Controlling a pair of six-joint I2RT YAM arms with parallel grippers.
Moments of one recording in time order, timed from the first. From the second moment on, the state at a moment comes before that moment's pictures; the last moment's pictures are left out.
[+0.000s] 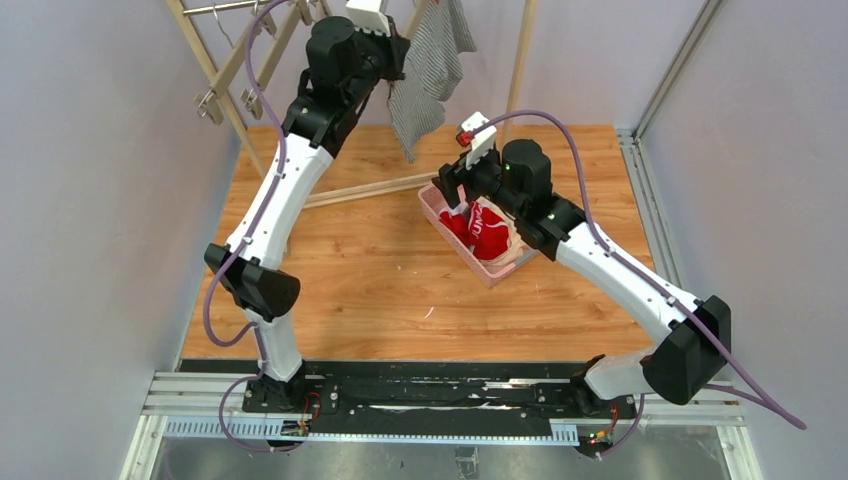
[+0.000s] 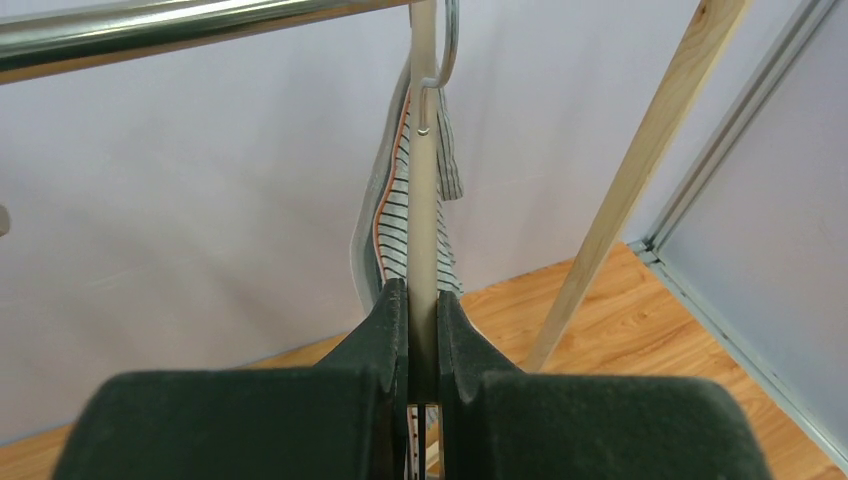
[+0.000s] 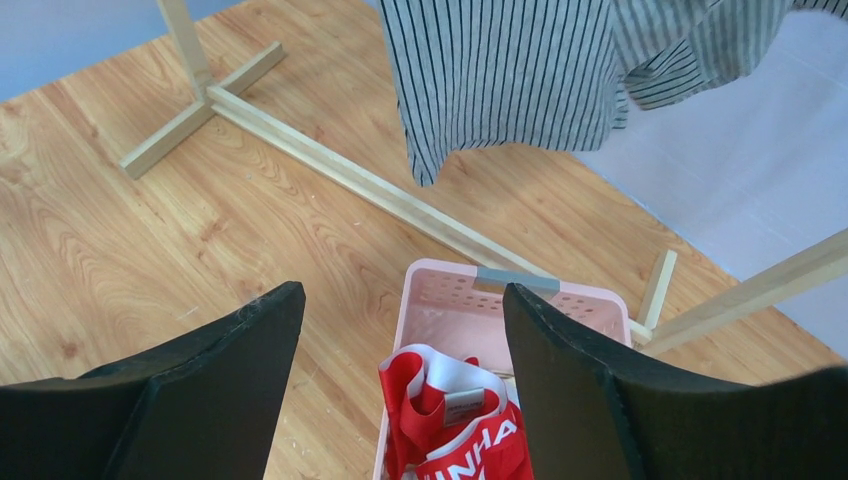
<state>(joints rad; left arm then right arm) -0.45 1.87 2.26 -0.31 -0.04 -0.08 0.66 1.37 1.26 -0.04 -0.09 -0.15</state>
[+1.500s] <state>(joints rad) -0.45 1.00 1.44 -0.68 0.07 0.13 0.24 1.30 1.20 -0.12 -0.48 -0.03</state>
